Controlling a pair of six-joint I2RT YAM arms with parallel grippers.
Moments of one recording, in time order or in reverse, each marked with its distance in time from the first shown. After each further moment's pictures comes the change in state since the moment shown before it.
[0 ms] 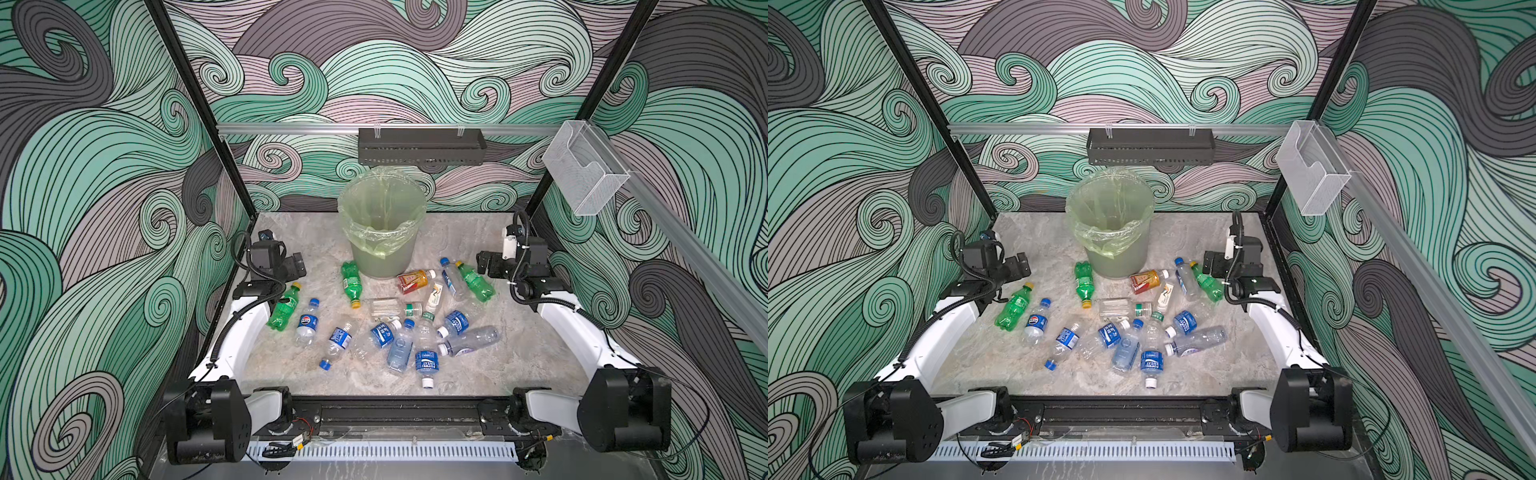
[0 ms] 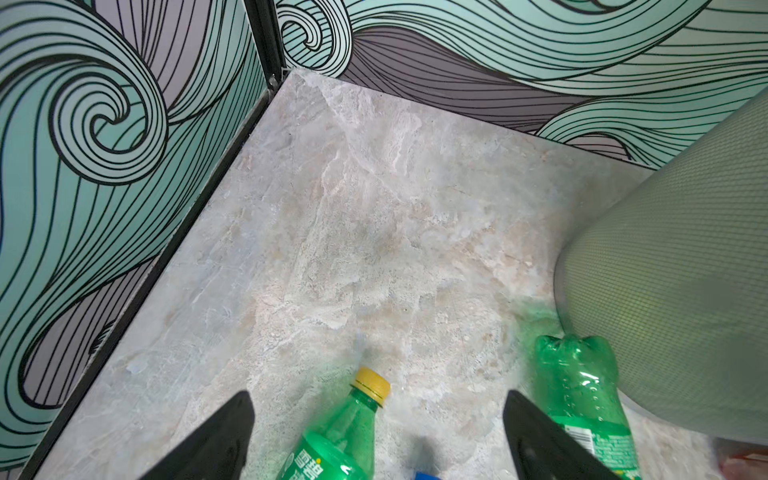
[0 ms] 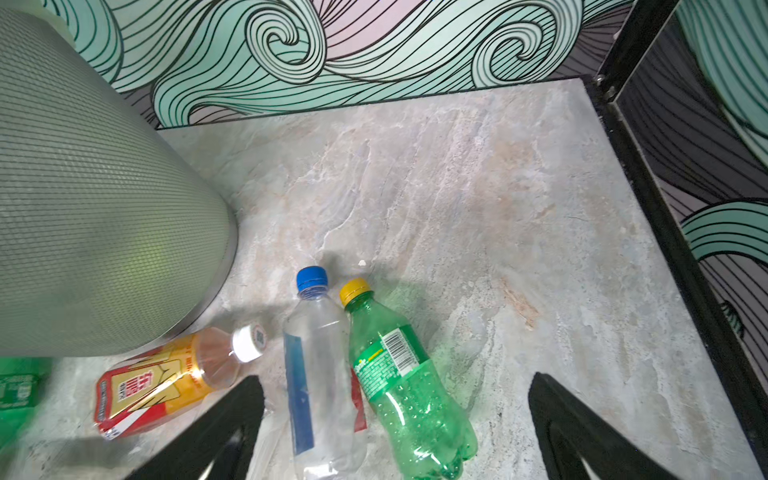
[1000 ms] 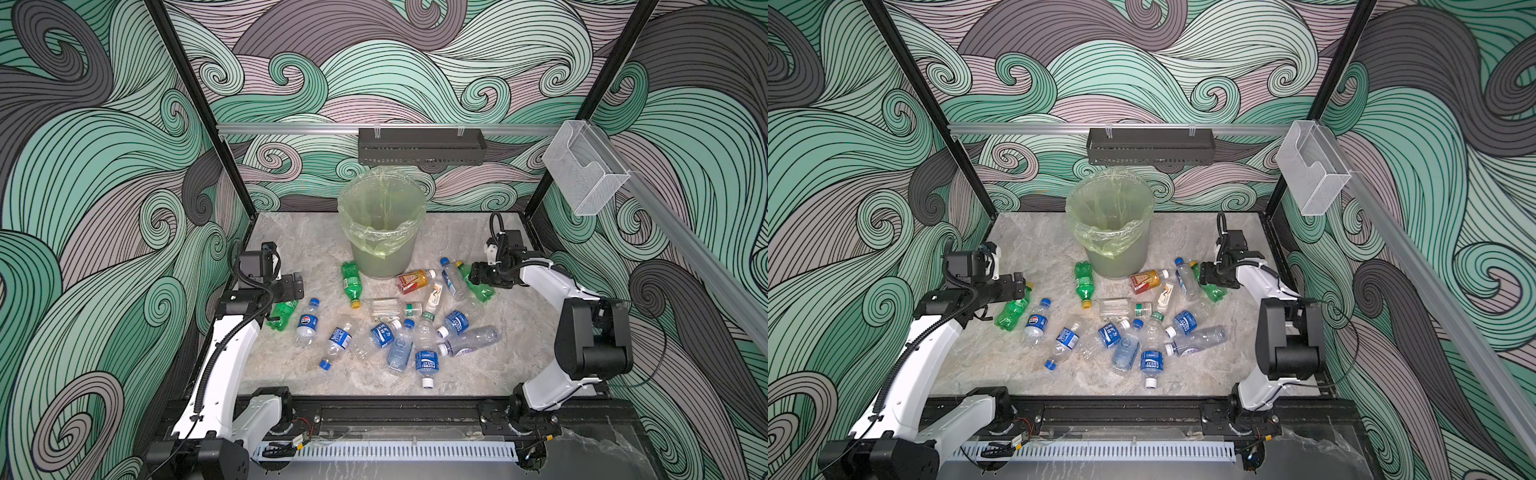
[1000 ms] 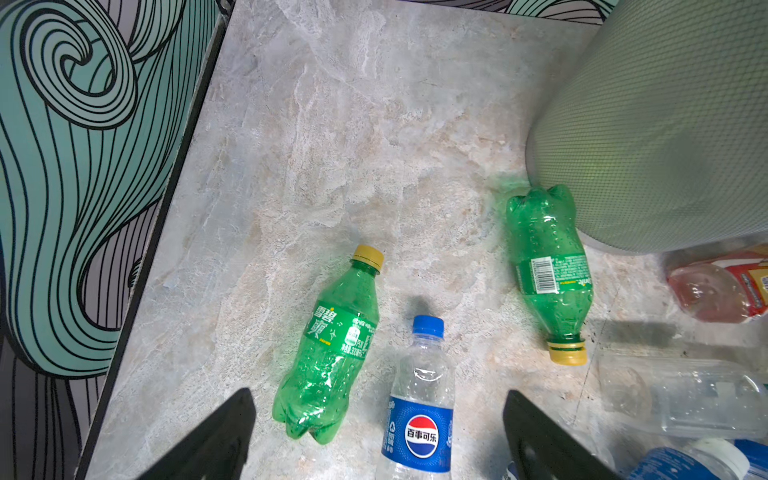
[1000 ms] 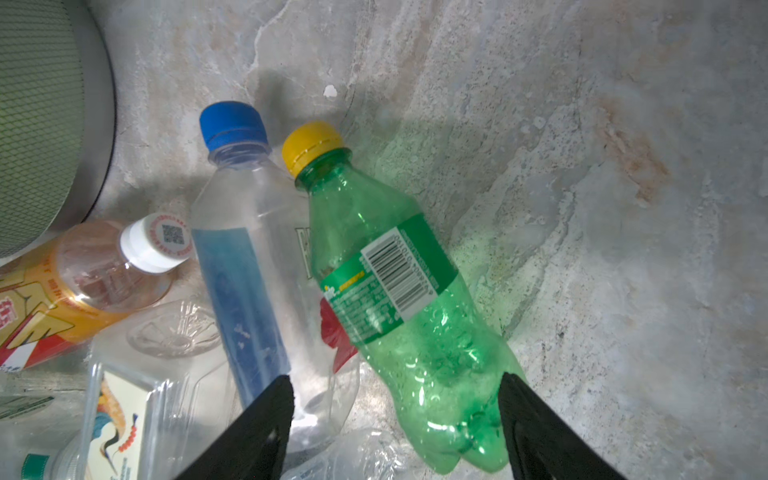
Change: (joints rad) left arm 0.000 -0.193 0.046 -0.399 0.097 0.143; right arm -0.020 0.387 0.215 -0.320 -0.074 -0.005
